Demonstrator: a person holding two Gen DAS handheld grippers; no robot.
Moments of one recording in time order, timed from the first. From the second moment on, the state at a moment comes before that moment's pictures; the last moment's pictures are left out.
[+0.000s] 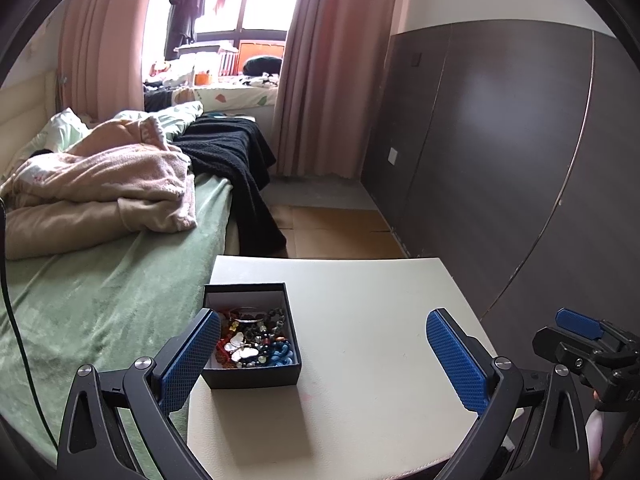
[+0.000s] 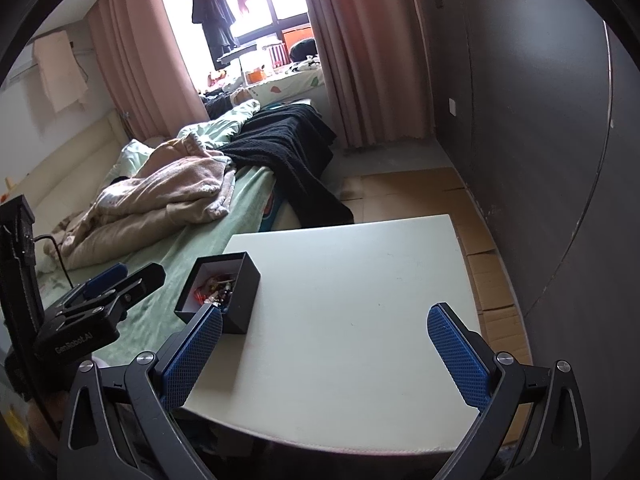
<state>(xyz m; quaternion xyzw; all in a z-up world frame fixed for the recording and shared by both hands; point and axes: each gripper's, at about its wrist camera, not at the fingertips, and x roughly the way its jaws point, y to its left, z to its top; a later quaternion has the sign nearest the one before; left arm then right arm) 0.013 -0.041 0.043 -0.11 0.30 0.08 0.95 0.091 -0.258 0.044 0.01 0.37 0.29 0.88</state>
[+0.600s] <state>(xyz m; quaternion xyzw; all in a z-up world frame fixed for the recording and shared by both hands) 0.016 -0.040 0.042 -0.12 0.30 0.08 0.94 0.091 -0.260 0.042 0.00 0.37 0.28 0.88</state>
